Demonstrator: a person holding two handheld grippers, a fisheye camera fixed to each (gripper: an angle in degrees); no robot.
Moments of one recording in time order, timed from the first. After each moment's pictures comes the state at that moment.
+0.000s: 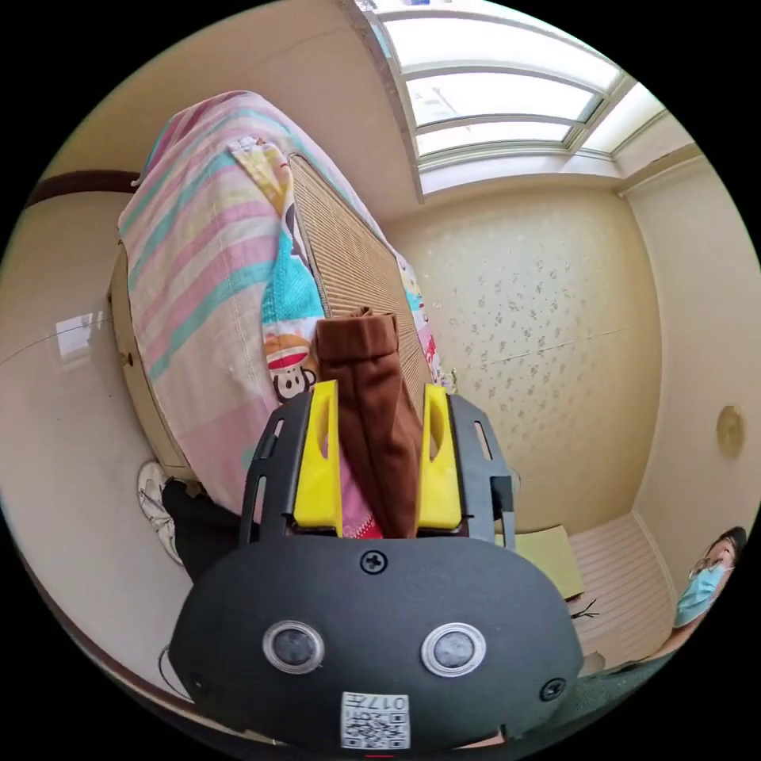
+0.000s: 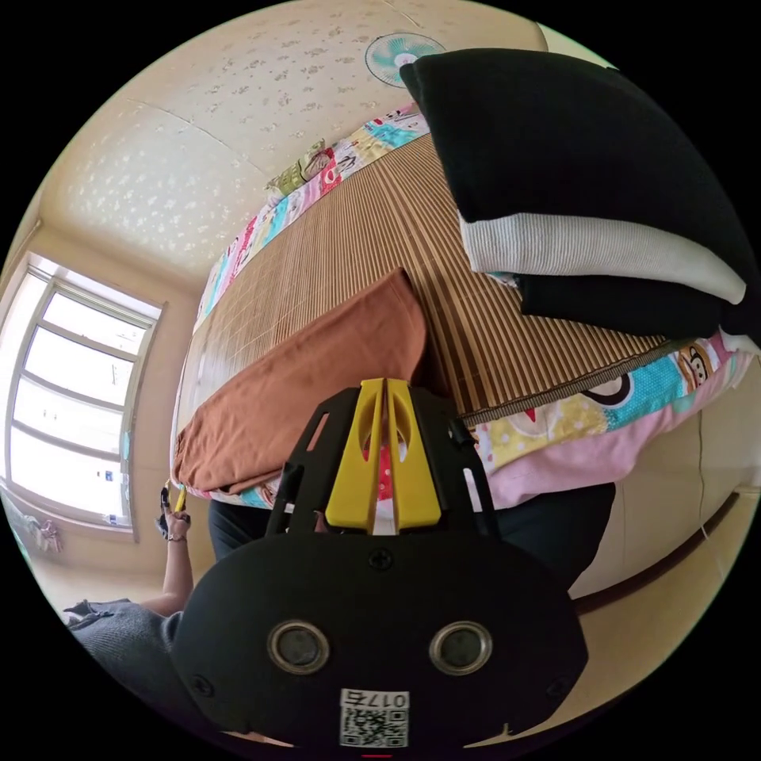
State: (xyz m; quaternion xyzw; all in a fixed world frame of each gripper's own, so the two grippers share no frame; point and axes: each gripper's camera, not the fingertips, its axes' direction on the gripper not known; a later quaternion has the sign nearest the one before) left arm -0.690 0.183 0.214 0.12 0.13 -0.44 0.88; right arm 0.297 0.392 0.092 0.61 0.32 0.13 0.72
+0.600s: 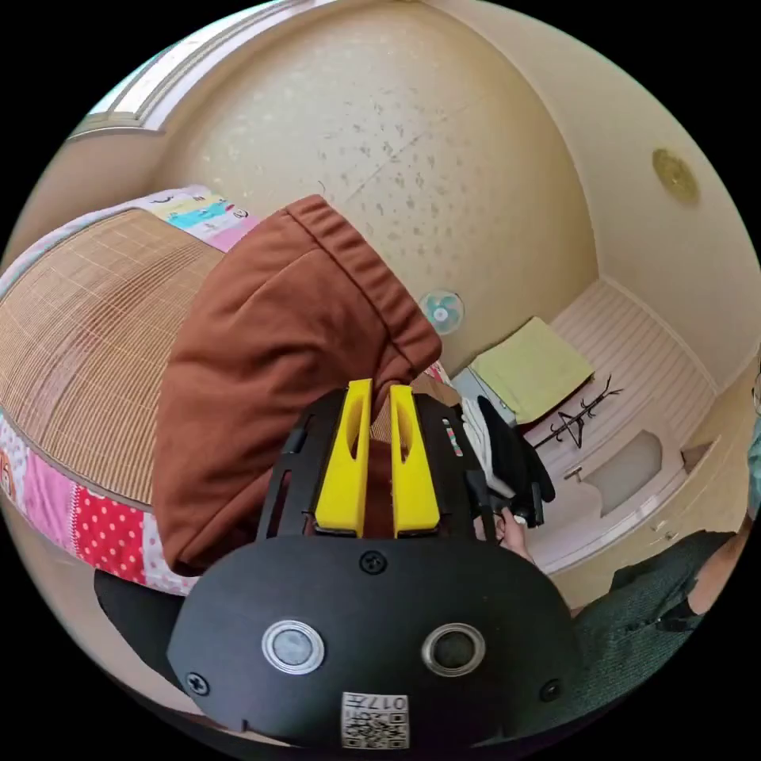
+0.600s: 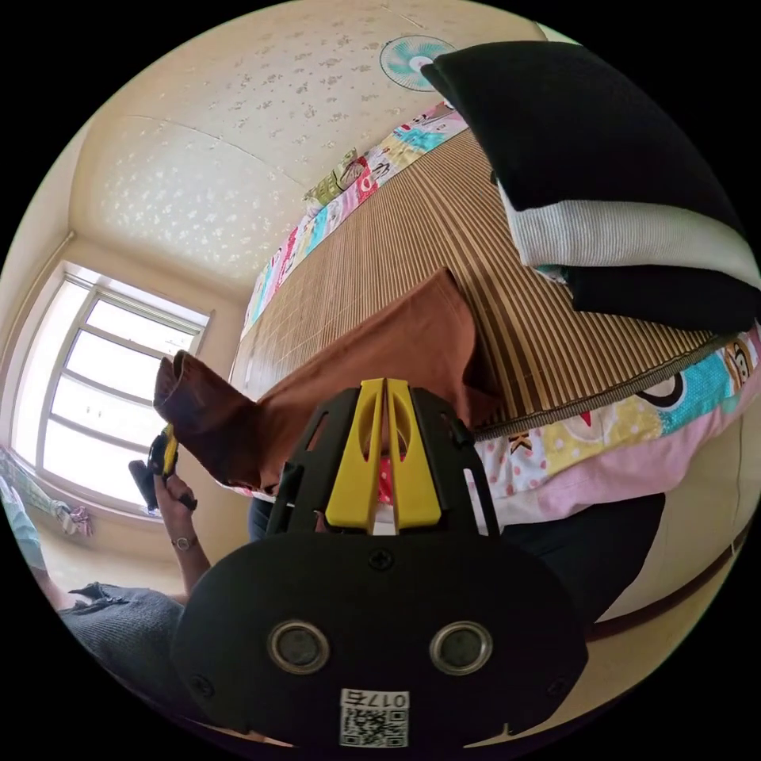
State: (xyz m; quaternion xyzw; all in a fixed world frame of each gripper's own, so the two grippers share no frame) left arm -0.261 0.031 0.283 -0.03 0.28 -0.05 0.96; right arm 0.306 0.409 0.102 0.62 0.25 0.06 0.74
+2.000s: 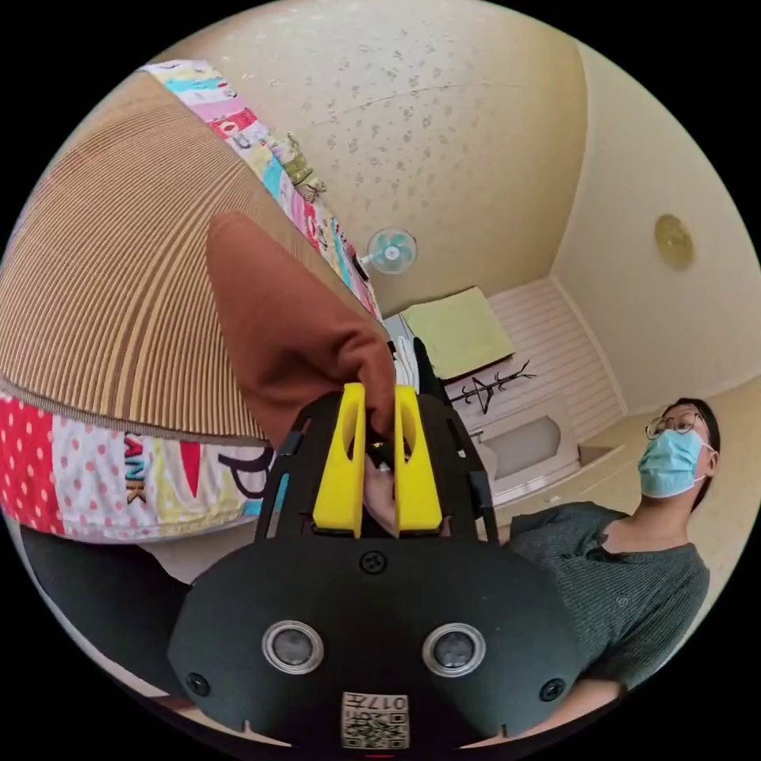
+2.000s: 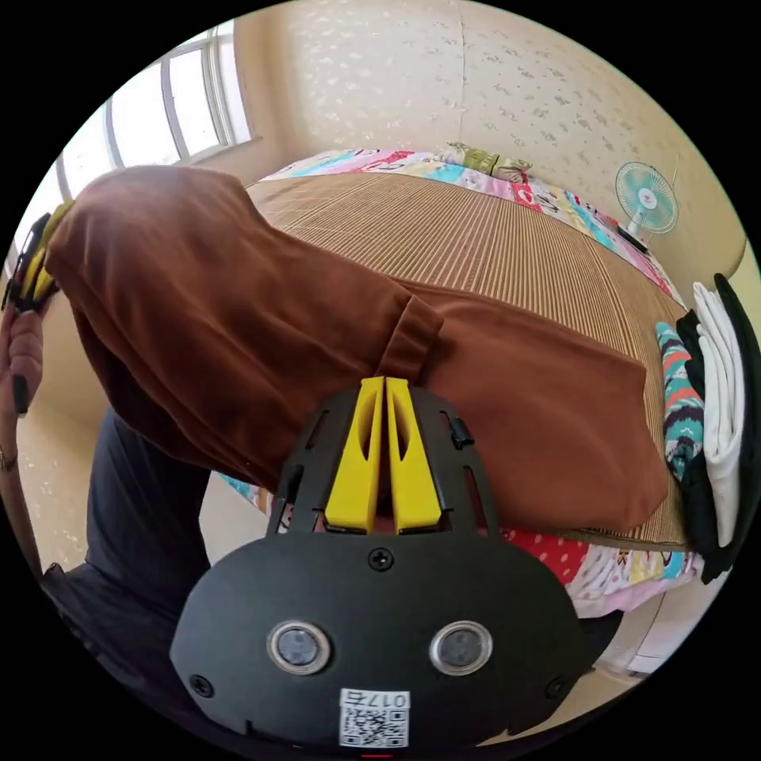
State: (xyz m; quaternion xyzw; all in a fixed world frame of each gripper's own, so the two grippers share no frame) left arm -0.236 0.077 0.351 -0.09 0.44 -0.05 0.89; right arm 0.296 0.195 0.251 0.44 0.58 -0.05 0.69
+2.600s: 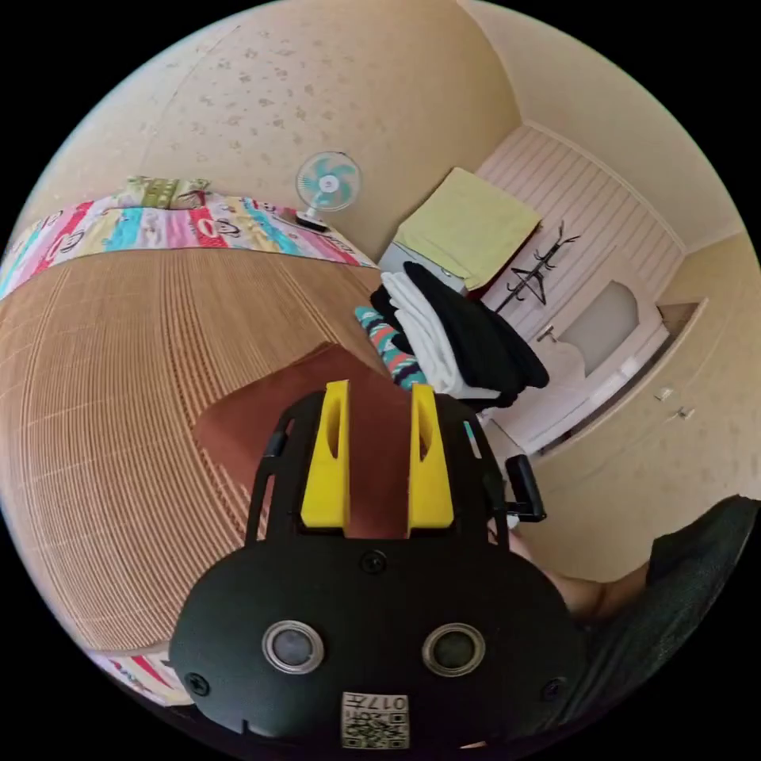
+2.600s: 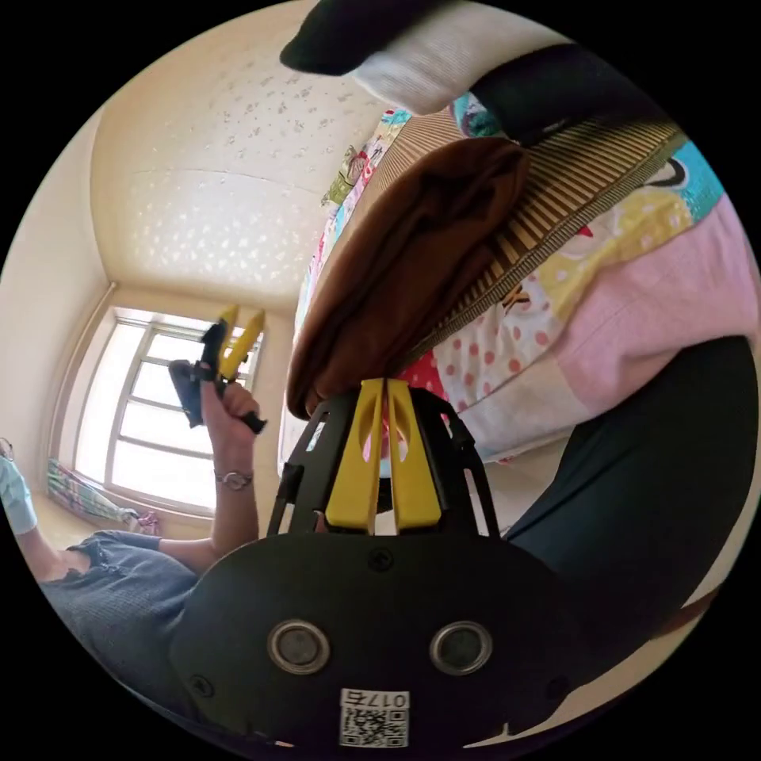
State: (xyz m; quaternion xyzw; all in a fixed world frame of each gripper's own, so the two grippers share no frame) left arm -0.004 0.062 0.479 -0.13 0.25 0.11 0.95; right arm 0.472 0.519 0.085 0.64 0.09 0.00 0.76
